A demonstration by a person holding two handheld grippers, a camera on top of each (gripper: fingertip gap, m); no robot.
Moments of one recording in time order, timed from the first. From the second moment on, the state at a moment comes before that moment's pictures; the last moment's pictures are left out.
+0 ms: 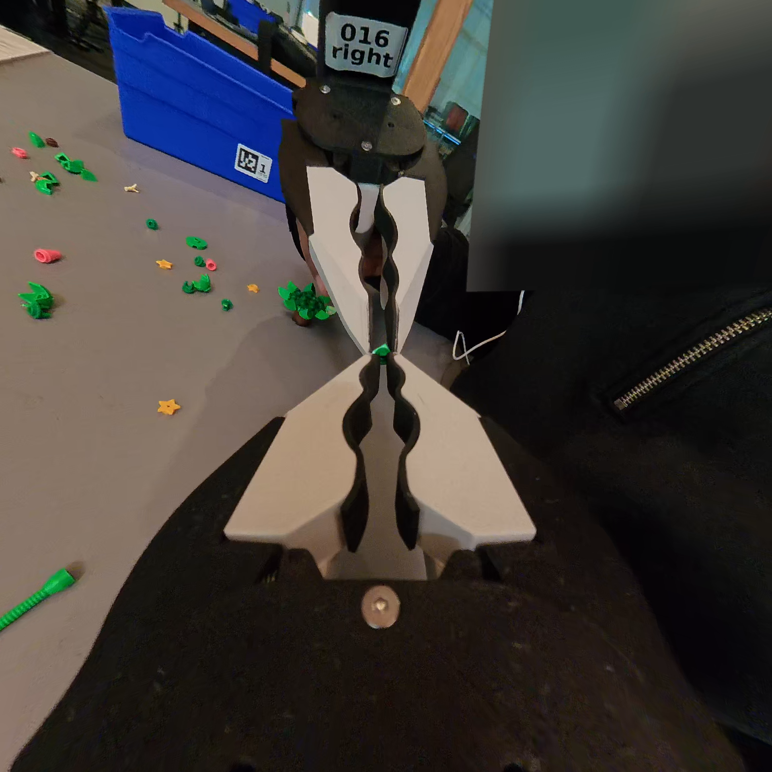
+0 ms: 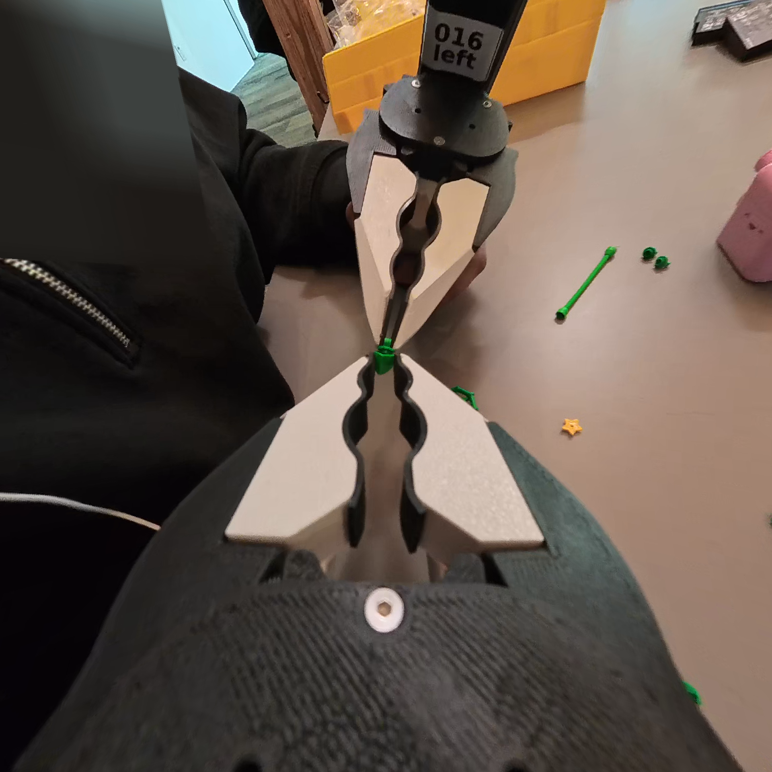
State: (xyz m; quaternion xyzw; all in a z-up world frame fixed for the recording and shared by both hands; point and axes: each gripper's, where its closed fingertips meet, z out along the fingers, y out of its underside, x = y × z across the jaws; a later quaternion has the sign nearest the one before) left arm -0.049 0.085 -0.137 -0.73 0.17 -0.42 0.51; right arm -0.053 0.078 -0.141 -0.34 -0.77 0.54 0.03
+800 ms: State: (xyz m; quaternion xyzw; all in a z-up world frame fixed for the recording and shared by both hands) left arm -0.032 0.074 -0.178 -0.81 0.26 -0.32 0.42; right arm -0.037 0.068 -0.182 -0.34 -0.82 0.46 -0.03
